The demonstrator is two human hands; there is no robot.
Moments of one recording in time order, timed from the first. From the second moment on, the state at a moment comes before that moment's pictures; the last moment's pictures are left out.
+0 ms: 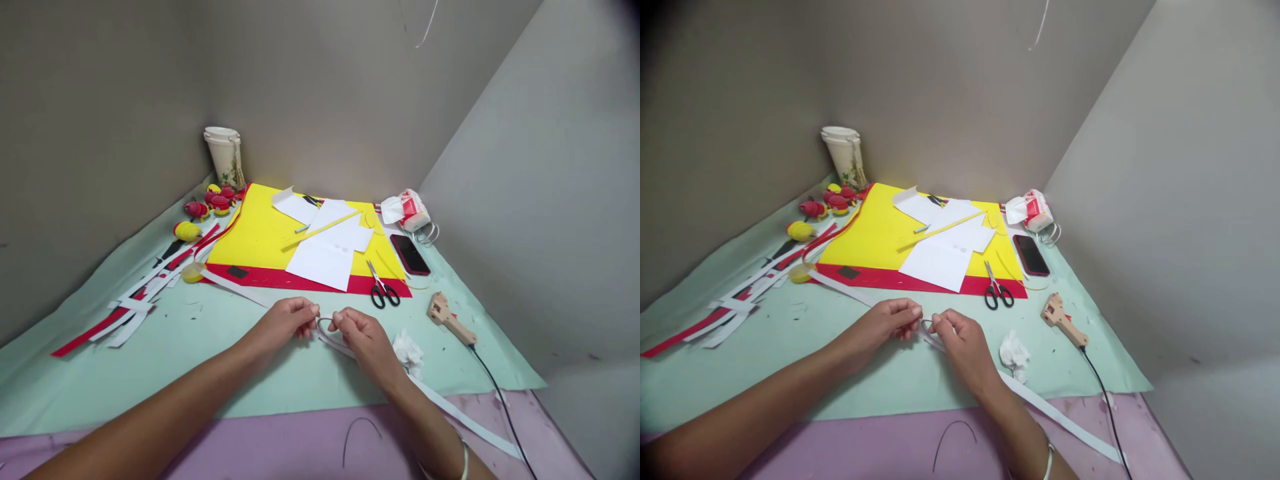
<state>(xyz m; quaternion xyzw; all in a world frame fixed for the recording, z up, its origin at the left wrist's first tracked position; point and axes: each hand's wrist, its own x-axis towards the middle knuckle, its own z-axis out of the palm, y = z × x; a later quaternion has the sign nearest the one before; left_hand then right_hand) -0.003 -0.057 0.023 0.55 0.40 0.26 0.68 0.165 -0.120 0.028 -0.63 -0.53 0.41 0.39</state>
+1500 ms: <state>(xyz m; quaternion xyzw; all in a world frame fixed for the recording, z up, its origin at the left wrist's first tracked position) -0.004 -0.052 0.033 0.61 0.46 0.19 0.61 0.159 -0.126 0.033 -0.63 -0.56 0.40 0.37</state>
